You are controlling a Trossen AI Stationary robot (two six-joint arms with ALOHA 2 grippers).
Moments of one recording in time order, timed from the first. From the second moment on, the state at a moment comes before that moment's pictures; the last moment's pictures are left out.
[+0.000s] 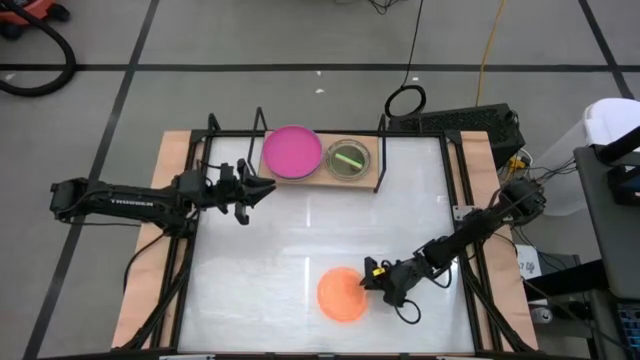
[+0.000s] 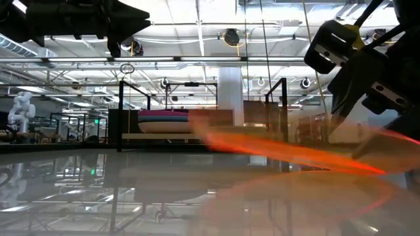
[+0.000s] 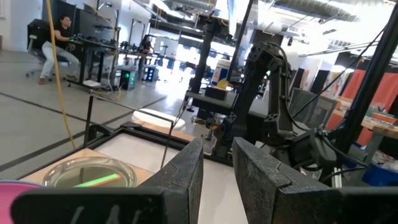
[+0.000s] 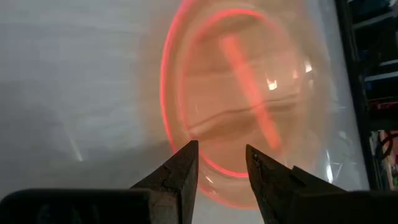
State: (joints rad) left arm 0.10 0.81 0.32 0.64 -0.03 -0.24; right arm 0.57 1.64 0.51 0.46 0.21 -0.88
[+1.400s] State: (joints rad) left arm 0.10 0.81 0.32 0.61 -0.03 -0.24; right arm 0.63 1.63 0.52 0.34 0.23 -0.86
